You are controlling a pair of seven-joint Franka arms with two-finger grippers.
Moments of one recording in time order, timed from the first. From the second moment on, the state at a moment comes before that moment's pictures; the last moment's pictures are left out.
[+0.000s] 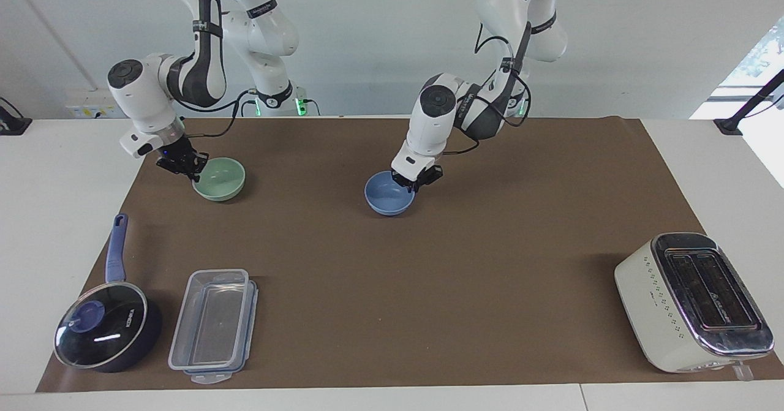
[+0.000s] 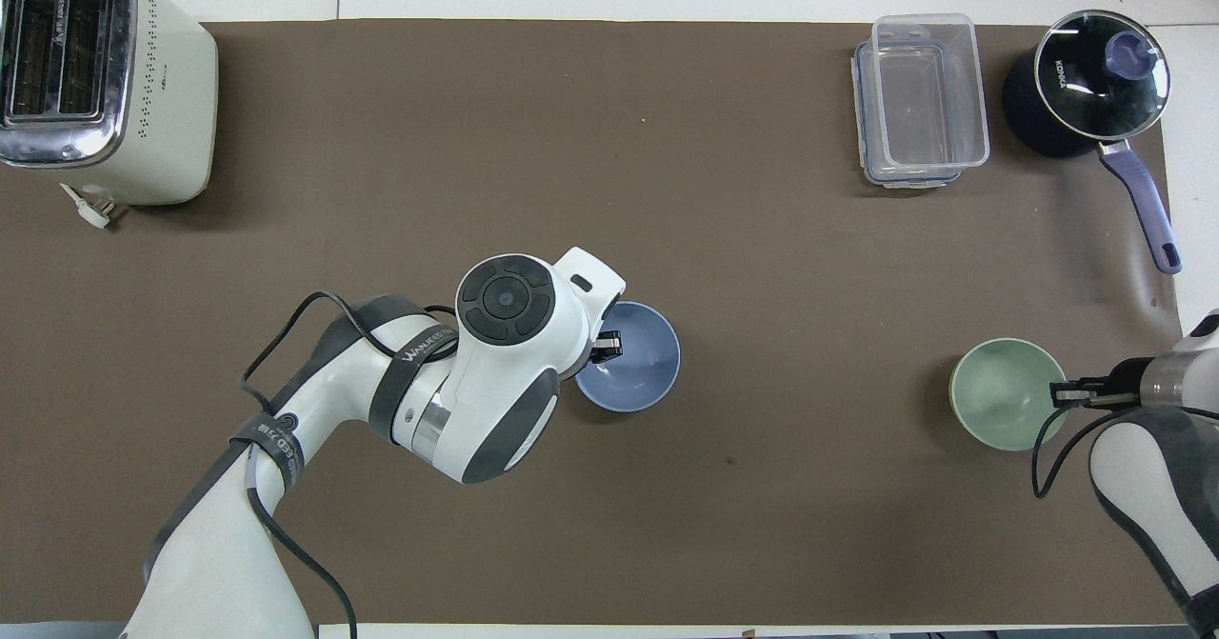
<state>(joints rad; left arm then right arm) -0.66 0.23 -0.04 -1.96 -0.14 2.16 -0.67 -0.32 -0.18 -0.01 -2.50 0.03 2.30 -0.36</state>
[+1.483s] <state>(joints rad) -0.01 -0.01 -0.02 -1.53 -0.02 1.35 0.04 0.46 -0.02 0.03 -2.16 0.18 2.33 0.25</state>
